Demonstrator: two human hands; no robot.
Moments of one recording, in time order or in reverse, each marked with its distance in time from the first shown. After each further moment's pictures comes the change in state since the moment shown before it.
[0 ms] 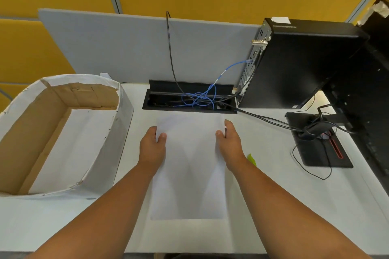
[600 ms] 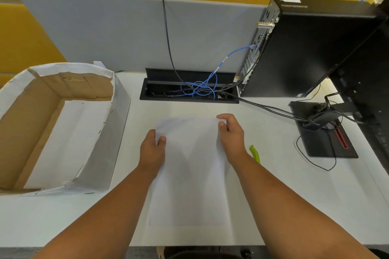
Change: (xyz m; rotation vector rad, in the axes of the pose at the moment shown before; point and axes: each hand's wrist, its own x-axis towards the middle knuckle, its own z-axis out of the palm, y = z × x) left_hand -0.004 -0.032 0.010 -0.097 -0.052 -0.062; right_hand 0.006 0.019 0.006 0.108 0.090 -0.078
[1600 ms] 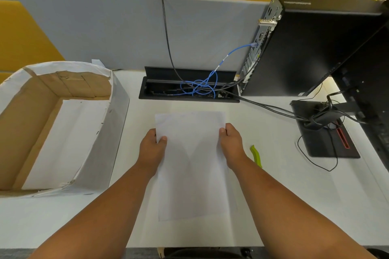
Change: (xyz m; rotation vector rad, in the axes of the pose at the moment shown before) left_hand 0.014 -0.003 0.003 -0.042 -0.035 0.002; right_hand 0.002 0.017 0.005 -0.086 -0.050 0.178
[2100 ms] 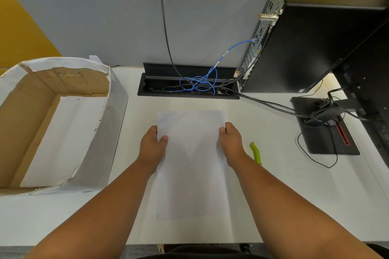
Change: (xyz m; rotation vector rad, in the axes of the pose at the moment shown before) left_hand 0.004 -0.007 0.001 0.078 -0.036 0.009; right_hand 0.006 0.010 0.000 -0.061 0.013 0.020
